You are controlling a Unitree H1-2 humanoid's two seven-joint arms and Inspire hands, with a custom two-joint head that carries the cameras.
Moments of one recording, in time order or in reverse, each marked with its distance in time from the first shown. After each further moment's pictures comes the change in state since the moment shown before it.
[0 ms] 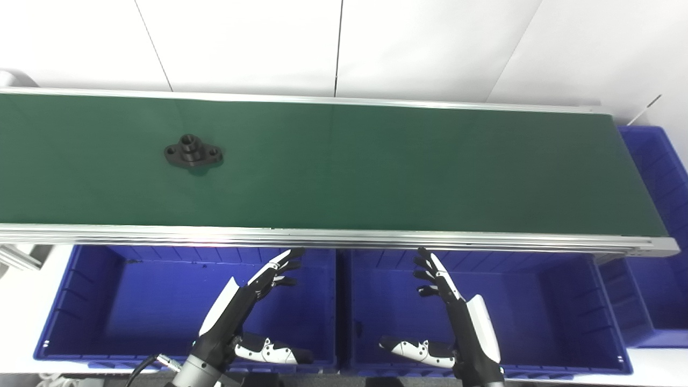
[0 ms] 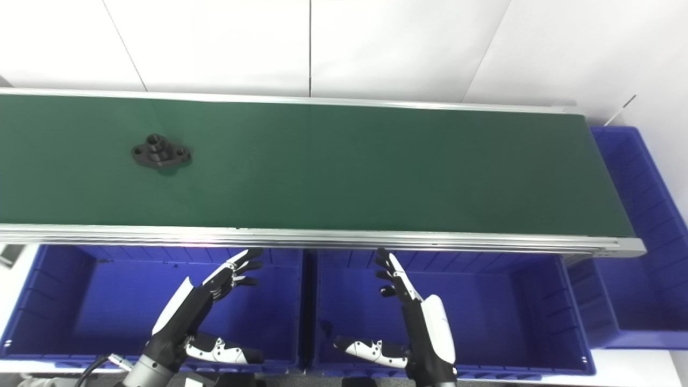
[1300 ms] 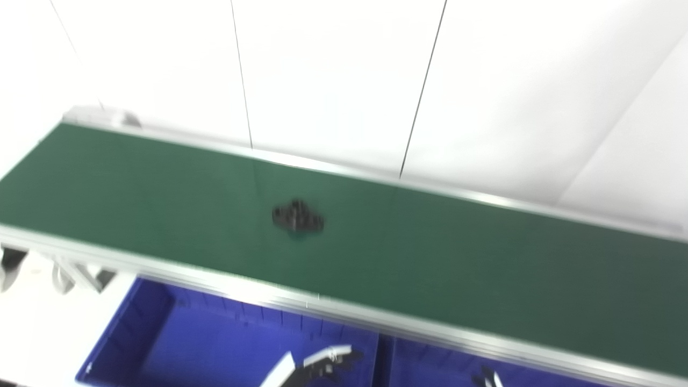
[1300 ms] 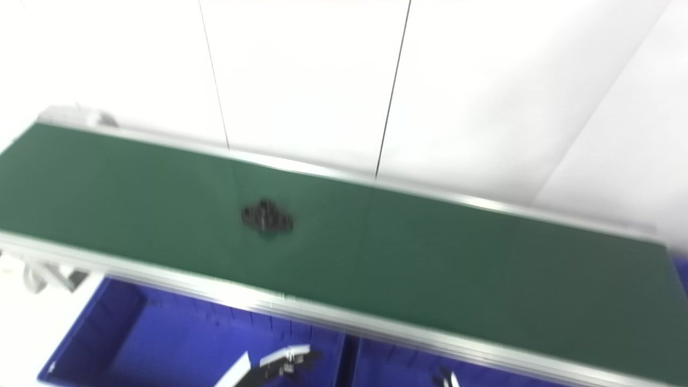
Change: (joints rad) left arm -0.091 0.051 -0.244 0.137 0.100 -0.001 0.301; right arm -0.049 -0.136 0.141 0.129 0.114 -0.007 -0.165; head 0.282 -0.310
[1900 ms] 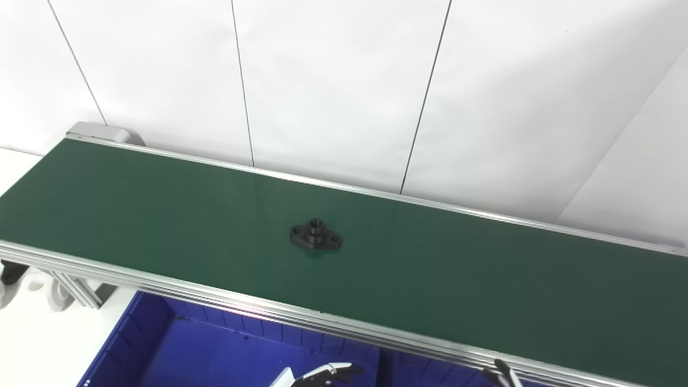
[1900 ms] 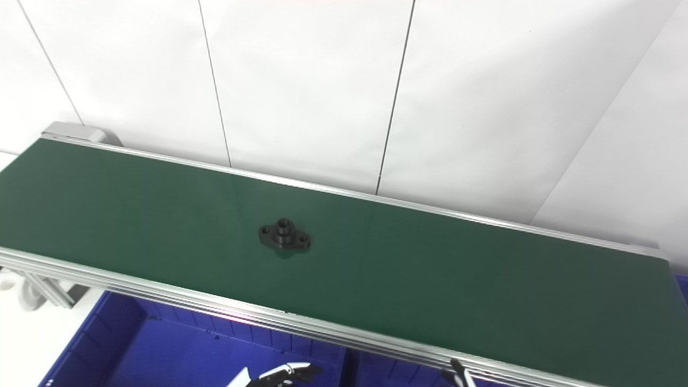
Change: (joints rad) left arm -0.039 0.023 -0.057 0.031 0.000 0.000 0.078; right arm -0.072 -0.049 0.096 -0.158 0.004 -0.004 -0.252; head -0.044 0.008
